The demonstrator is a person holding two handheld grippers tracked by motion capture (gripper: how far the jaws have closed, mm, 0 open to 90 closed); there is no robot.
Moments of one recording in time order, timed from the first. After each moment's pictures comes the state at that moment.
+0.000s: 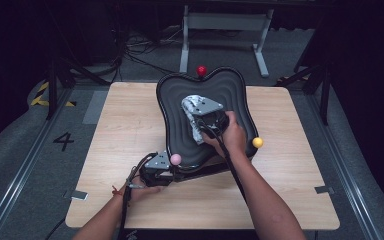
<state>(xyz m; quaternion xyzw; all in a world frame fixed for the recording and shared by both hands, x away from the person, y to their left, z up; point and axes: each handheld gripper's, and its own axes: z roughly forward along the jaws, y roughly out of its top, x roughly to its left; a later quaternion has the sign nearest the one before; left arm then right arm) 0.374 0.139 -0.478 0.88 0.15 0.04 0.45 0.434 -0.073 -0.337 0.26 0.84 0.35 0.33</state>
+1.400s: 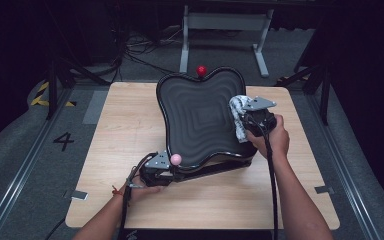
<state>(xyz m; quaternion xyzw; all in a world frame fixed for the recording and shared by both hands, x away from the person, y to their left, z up) 0.374 0.139 -0.478 0.88 0.15 0.03 0.45 0.442 -0.192 -0.345 0.37 0.81 0.31 0.33</state>
